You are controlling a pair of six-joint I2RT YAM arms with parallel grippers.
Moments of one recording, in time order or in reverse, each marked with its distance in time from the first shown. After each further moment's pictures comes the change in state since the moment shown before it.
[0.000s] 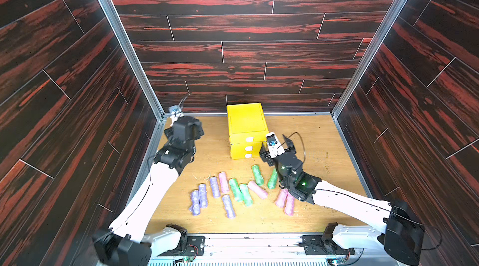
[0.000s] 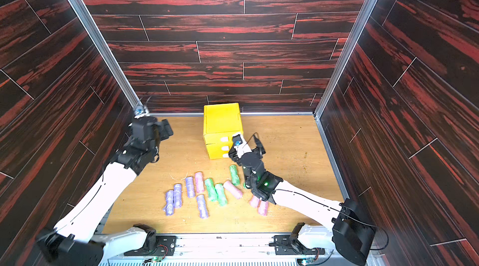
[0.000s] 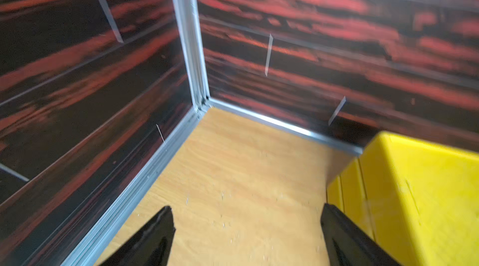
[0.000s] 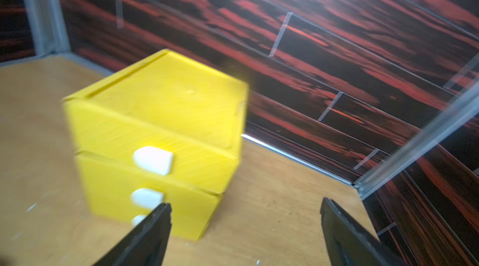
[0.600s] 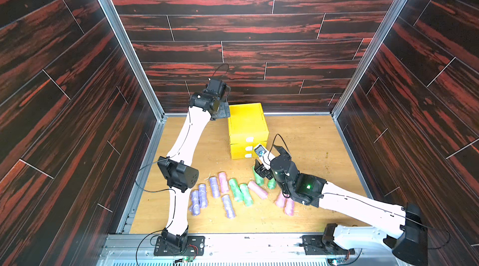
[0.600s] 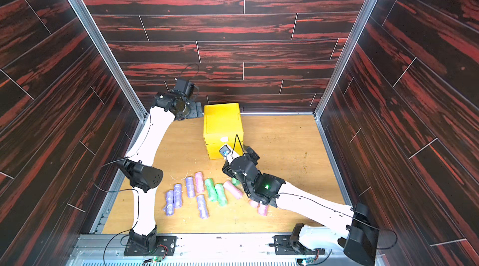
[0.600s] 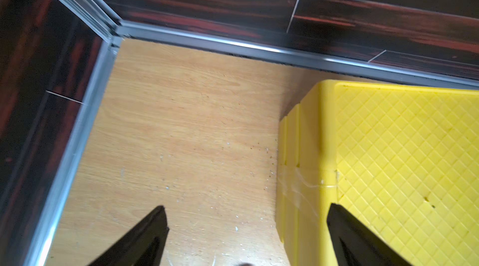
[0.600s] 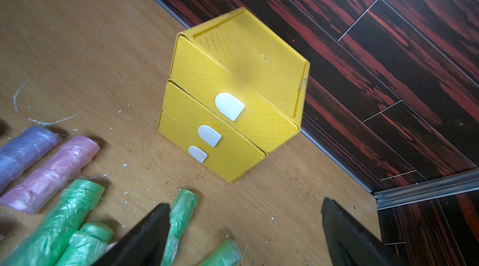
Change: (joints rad) left arm -0.021 0.888 1.242 -0.796 0.284 -0.103; right arm 0.097 -0.058 0.109 -0.417 -0.073 0.022
